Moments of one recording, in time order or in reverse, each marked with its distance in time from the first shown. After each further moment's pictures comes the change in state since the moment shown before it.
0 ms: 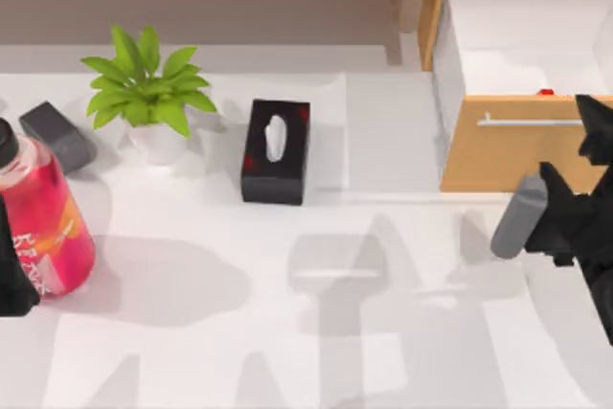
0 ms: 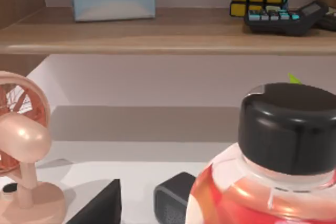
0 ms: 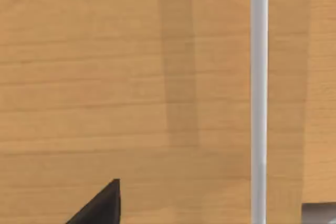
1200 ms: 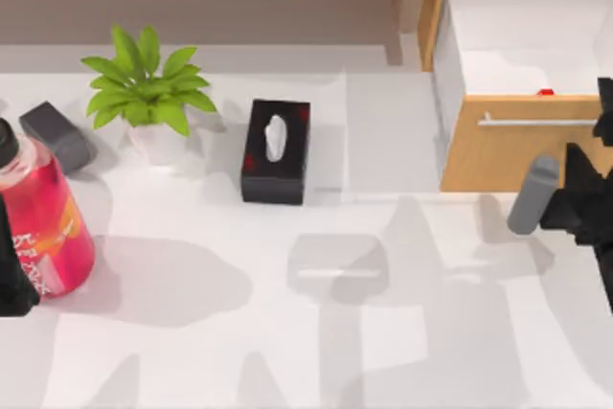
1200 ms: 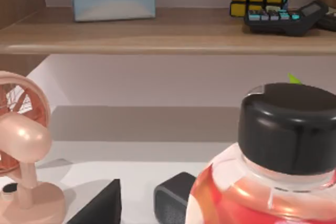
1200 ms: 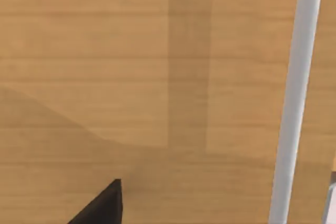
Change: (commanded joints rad) left arm 0.000 0.000 0.000 0.000 0.000 0.000; right arm -0.087 0.064 0.070 0.024 -0.004 -0.080
